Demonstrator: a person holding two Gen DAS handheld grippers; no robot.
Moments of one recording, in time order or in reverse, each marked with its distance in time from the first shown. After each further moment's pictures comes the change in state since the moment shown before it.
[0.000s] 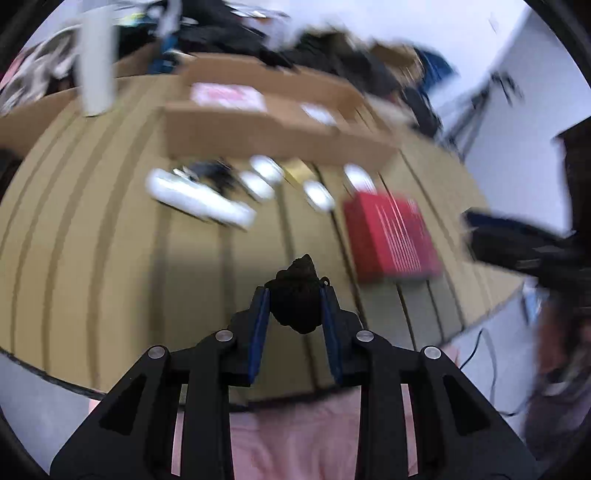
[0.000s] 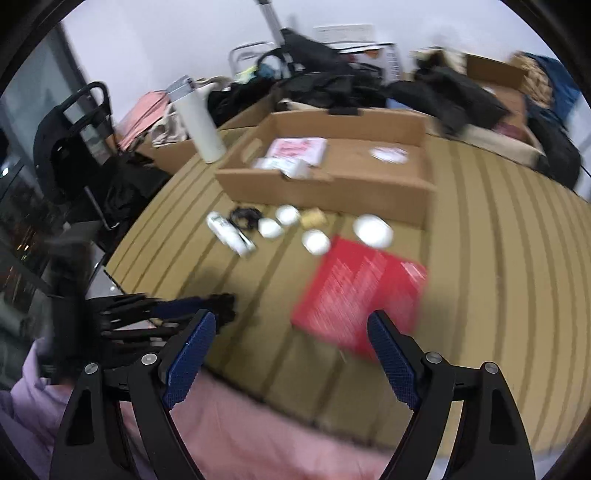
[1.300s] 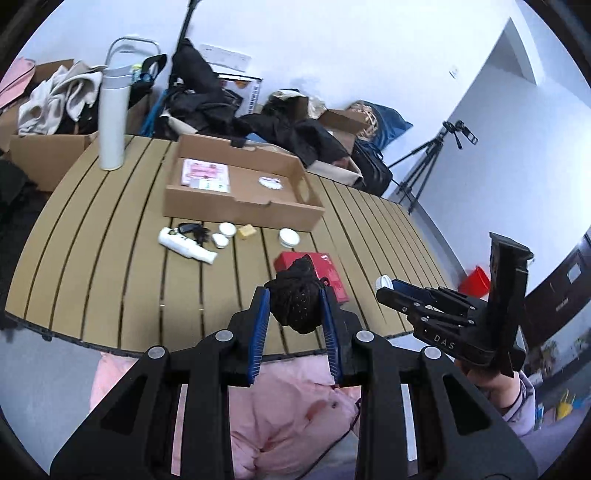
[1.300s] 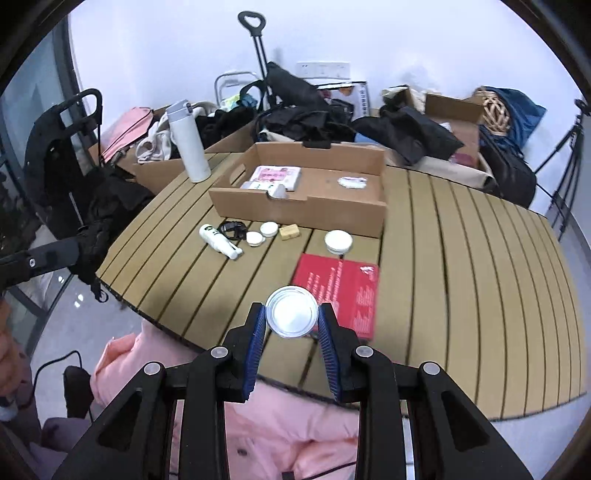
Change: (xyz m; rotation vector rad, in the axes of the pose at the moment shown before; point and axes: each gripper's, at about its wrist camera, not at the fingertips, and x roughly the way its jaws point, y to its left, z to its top) left arm -0.140 -0.054 -0.010 0.021 -0.156 -0.128; right arm -0.089 0.033 -0.058 0.000 -0.138 -0.188
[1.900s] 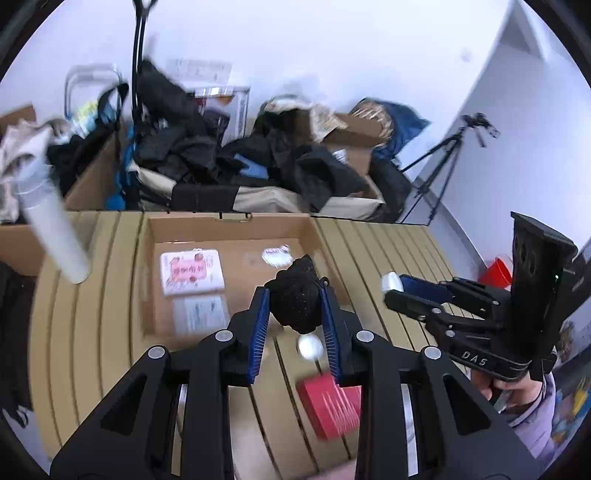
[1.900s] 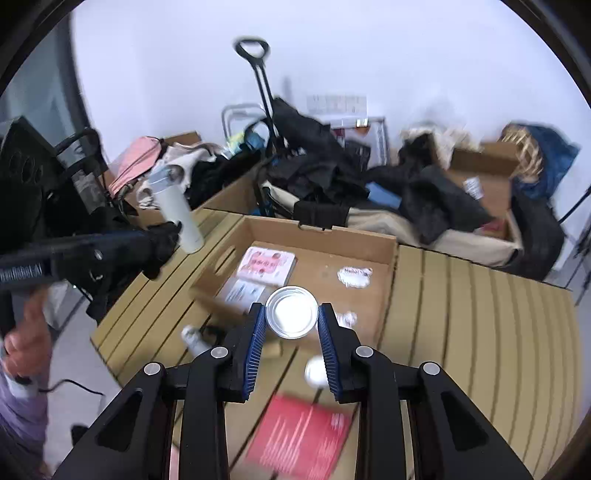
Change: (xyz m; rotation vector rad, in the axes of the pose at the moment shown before) left arm 0.138 0.008 0.209 0.074 0.087 0.038; right arm 0.085 -0.060 0.189 -0.022 -0.019 0.116
